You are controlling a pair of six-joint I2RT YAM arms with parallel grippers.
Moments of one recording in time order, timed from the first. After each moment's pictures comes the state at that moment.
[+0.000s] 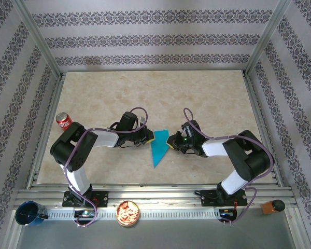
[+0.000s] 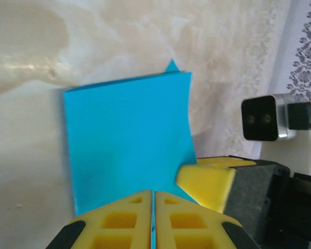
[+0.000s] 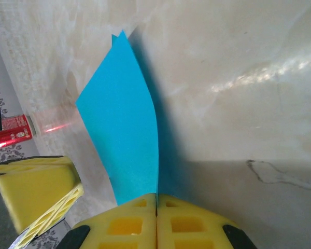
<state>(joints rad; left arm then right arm) -0.52 1.78 0.76 0.26 0.60 -1.03 0.49 1.60 0.49 0.34 -0.48 1.19</state>
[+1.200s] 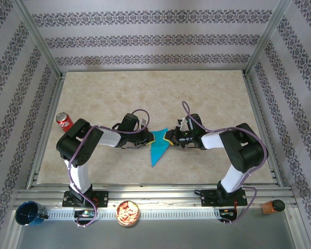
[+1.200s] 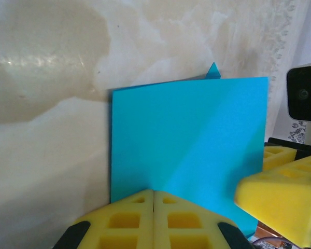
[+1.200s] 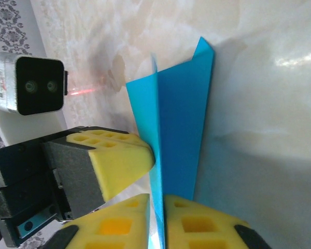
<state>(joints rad) -0.52 1.87 0.77 0.30 0.62 -0.98 0.40 1.71 0.59 0.35 -0.75 1.04</state>
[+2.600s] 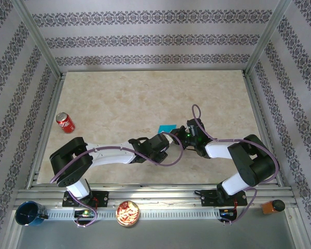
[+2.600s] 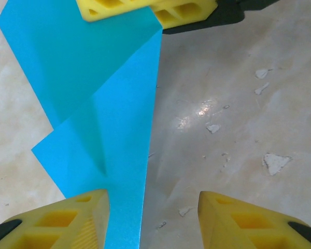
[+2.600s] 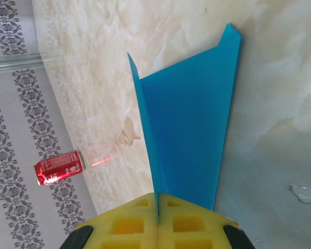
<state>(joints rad) -1.03 1.67 0.94 -0.30 -0.19 -0.19 0.47 1.53 0.46 0.45 -0.41 1.36</state>
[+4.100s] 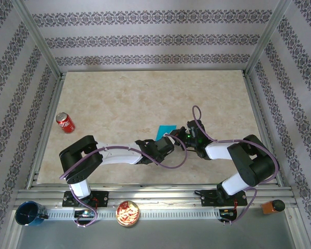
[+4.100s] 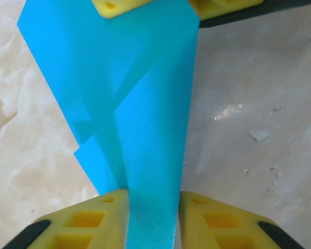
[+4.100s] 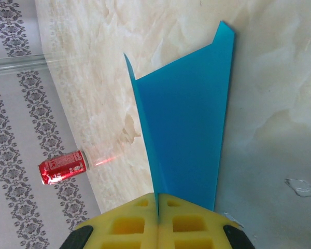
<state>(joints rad) -1.05 1.76 0.99 -0.32 -0.35 -0.16 0.47 1.53 0.43 0.50 -0.40 1.39</state>
